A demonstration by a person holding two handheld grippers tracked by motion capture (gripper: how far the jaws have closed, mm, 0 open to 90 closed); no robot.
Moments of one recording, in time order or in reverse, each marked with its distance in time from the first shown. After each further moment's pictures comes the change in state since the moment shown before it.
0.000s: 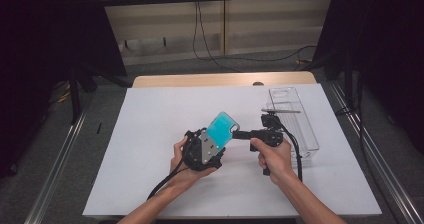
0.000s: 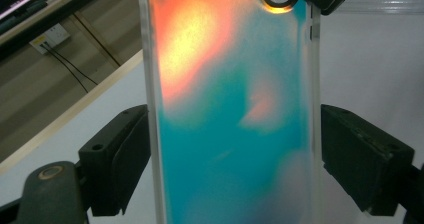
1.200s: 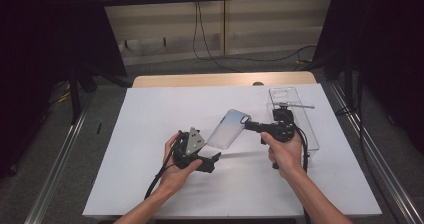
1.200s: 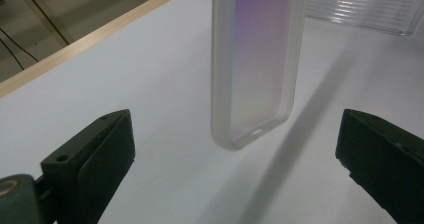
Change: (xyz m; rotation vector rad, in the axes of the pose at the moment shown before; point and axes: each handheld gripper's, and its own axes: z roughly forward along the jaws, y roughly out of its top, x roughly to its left) left arm 0.021 -0.012 -0.011 -0.003 -0.126 -0.126; right arm -0.005 0.013 -0.026 -0.125 -0.113 -0.120
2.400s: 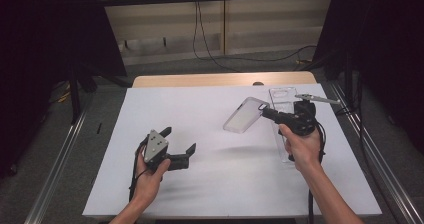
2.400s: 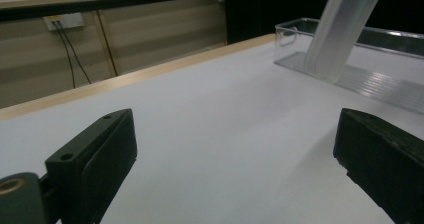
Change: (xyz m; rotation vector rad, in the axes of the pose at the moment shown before) left arm 0.038 -0.031 -0.063 -0.267 0.128 -0.228; right arm -0.012 0.020 -0.041 -0.163 -0.060 -0.119
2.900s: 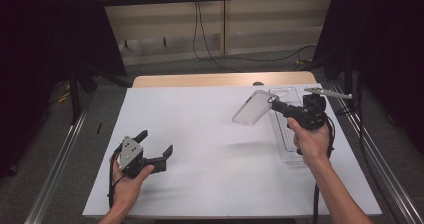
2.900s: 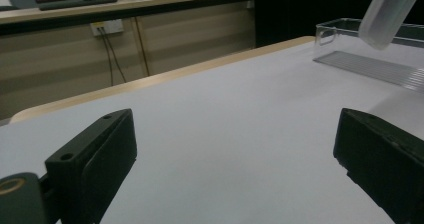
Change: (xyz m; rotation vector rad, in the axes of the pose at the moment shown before) left arm 0.036 -0.016 -0.038 -0.016 0.098 0.034; right arm -0.010 0.017 -0.013 -0.041 -0.066 -0.045
